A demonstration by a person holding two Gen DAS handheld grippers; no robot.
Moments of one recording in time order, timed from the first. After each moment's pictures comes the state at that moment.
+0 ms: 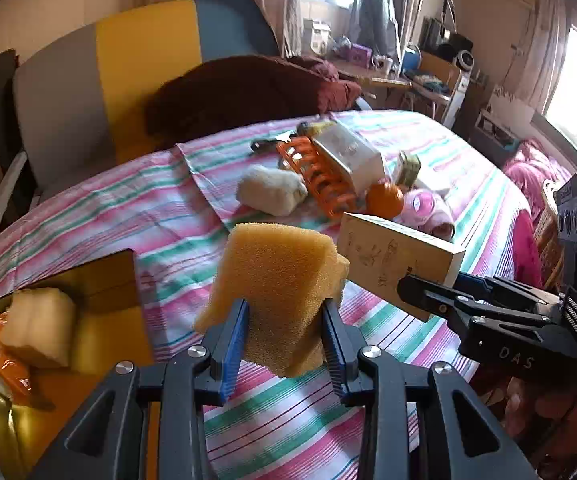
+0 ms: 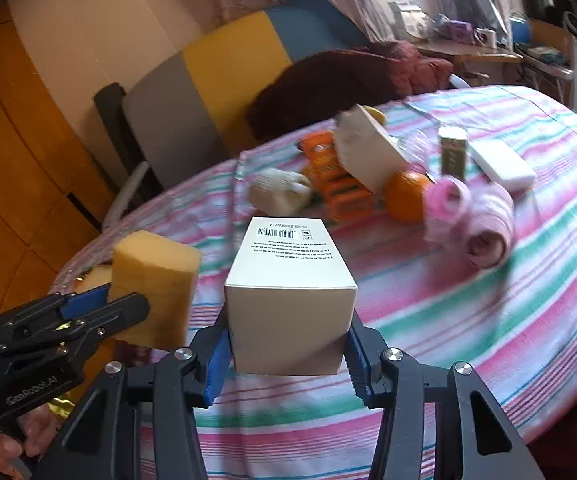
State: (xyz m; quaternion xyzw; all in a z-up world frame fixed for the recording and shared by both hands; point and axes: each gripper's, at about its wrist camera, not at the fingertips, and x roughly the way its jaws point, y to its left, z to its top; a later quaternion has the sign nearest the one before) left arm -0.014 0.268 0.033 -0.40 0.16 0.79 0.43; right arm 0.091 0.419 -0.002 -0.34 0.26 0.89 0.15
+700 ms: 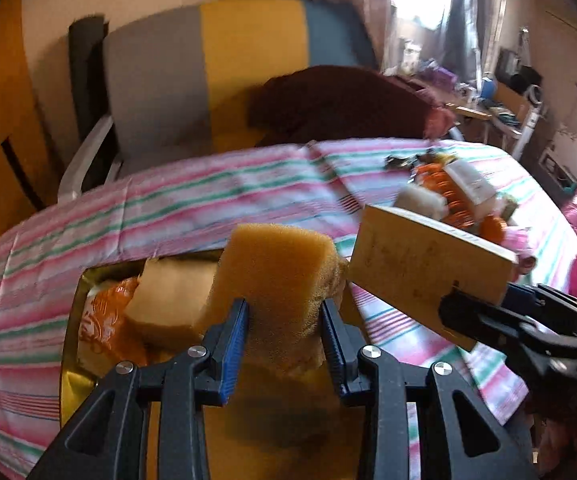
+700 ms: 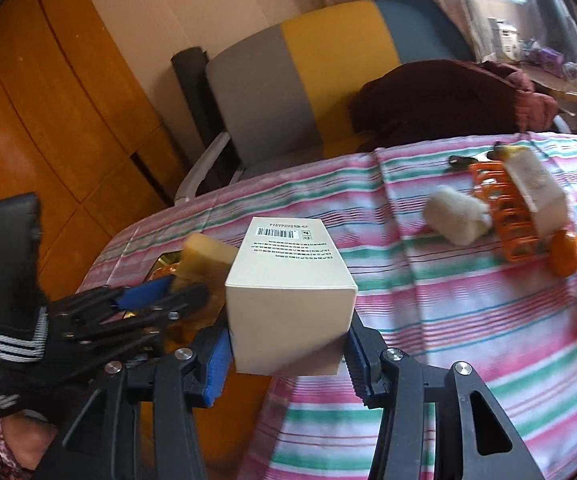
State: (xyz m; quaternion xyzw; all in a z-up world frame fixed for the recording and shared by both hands) left arm -0.111 0.163 0.027 -0.43 0.13 0.84 0.30; right arm -0.017 0.300 0.030 -0.36 0.21 0.91 0.04
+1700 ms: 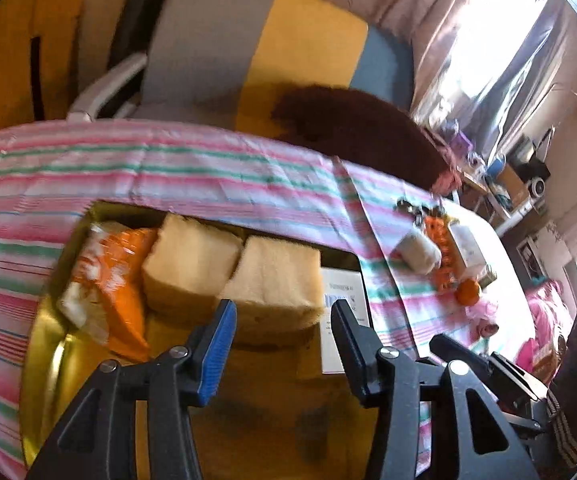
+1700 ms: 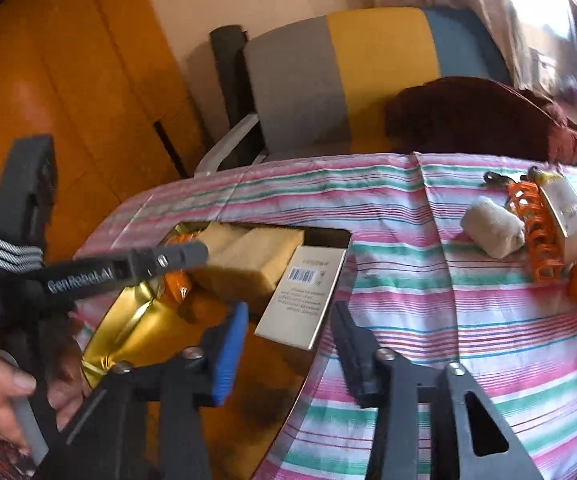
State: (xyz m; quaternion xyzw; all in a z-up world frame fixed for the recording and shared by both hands) left arm -0.125 0.099 0.030 -0.46 -0.03 0.84 0.30; right arm -0.020 0.257 0.026 -0.37 0.15 0.92 0.00
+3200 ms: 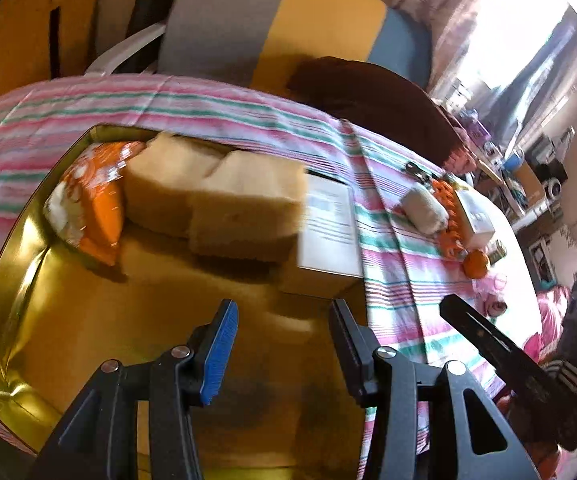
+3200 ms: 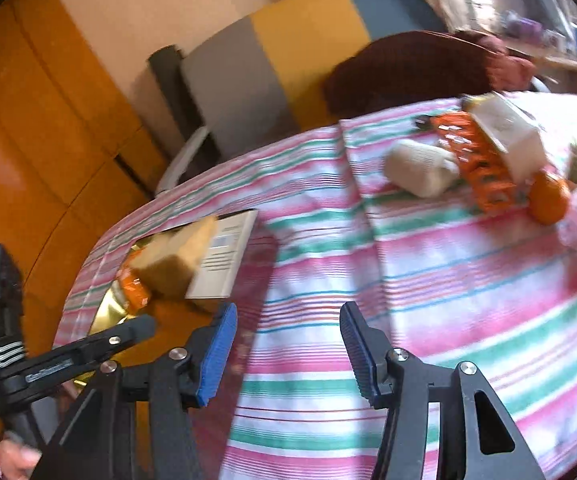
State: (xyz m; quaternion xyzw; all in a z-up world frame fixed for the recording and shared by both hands) left arm -0.072 0.130 -0.001 -0.51 -0.03 0.82 0.28; right arm 0.024 0.337 -0.006 -0.37 0.25 0.89 0.07
